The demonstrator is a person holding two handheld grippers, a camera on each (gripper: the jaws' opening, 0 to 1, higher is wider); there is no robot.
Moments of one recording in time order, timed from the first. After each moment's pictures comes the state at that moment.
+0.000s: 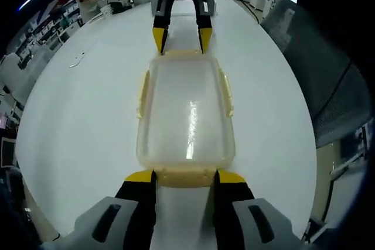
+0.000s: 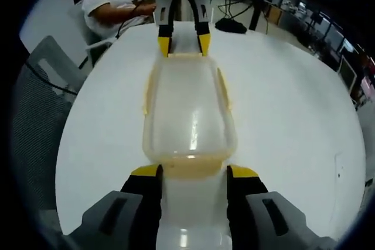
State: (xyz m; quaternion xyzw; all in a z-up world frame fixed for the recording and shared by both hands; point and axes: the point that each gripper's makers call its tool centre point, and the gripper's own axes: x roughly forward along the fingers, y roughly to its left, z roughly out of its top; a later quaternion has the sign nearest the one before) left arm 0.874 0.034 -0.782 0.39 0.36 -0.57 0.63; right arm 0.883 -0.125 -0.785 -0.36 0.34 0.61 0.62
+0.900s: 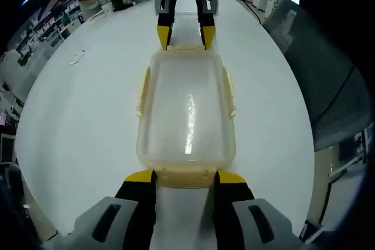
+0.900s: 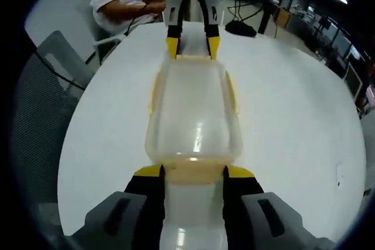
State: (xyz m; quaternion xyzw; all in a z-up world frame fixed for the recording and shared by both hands) left arm 0.874 0.037 -0.784 0.39 0.37 -0.57 0.63; right arm 0.876 -0.124 -0.779 -0.37 0.33 0.63 0.60
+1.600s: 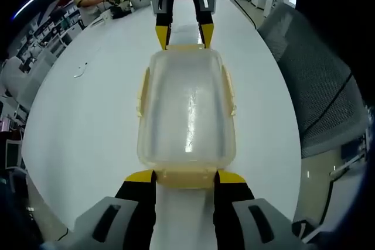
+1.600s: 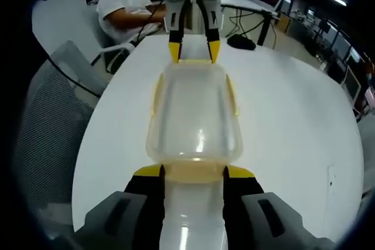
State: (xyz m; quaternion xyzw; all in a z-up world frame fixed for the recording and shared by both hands) left arm 0.862 0.028 -0.741 0.40 0.36 -0.56 0.63; right arm 0.861 -0.134 -0.734 -0.35 0.32 0.64 0.60
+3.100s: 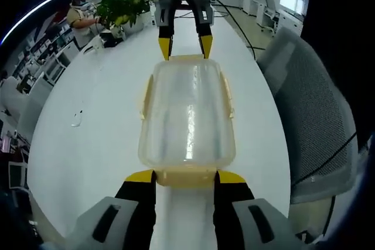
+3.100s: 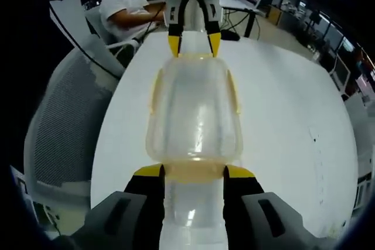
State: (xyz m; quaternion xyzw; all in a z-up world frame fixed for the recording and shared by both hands) left arm 0.861 -0.086 -0.691 0.39 0.31 -0.59 0.63; right arm 0.849 -0.247 -0.693 -0.36 0.34 0.61 0.62
